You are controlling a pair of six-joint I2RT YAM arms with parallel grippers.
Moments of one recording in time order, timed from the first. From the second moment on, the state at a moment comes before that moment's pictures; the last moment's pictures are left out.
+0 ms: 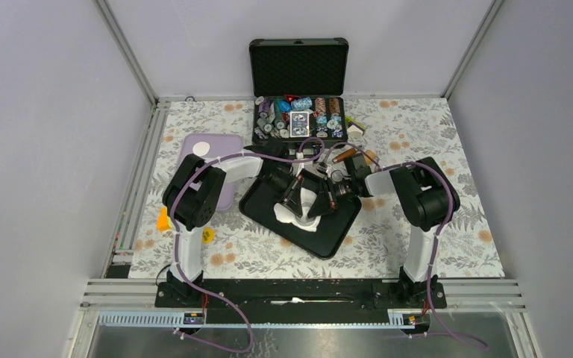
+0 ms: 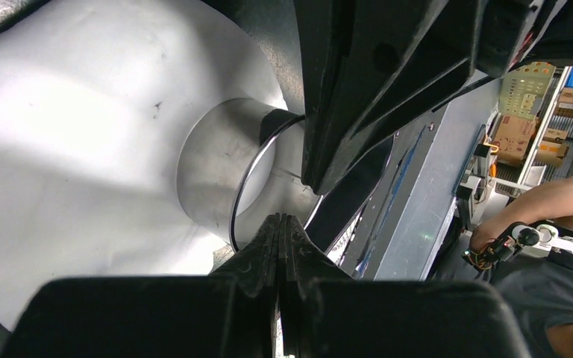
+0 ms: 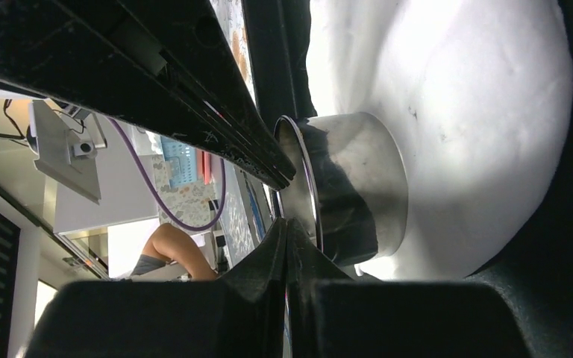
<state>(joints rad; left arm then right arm) -0.56 2.03 1.33 -0.62 0.92 0.02 0.38 1.95 0.87 0.04 -1.19 0.40</state>
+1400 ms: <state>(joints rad) -0.58 2.11 1.41 -0.62 0.85 -0.13 0.37 2.02 1.01 -0.27 -1.14 0.32</state>
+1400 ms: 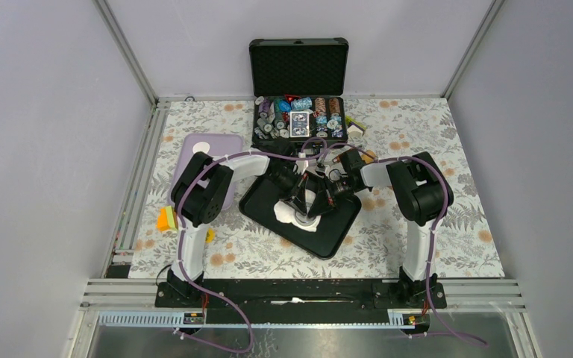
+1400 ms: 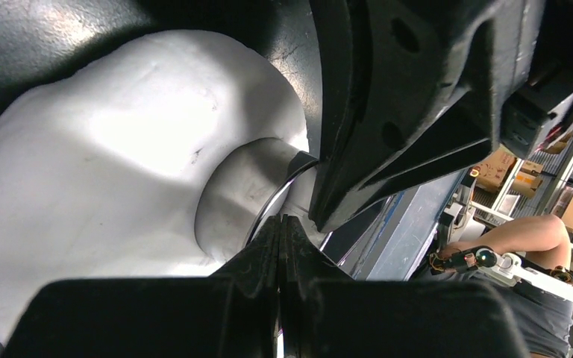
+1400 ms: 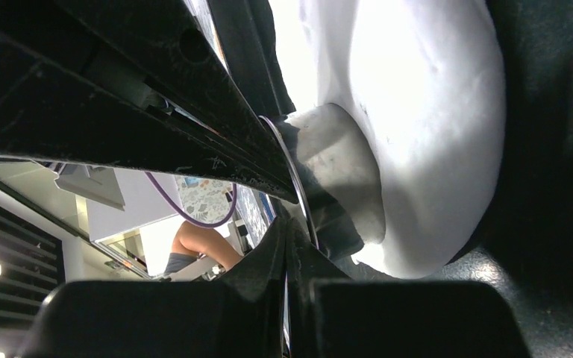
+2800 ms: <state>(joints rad) -0.69 1.85 1.25 -0.59 0.80 0.09 0.37 2.05 1.14 -0.17 -1.11 0.39</state>
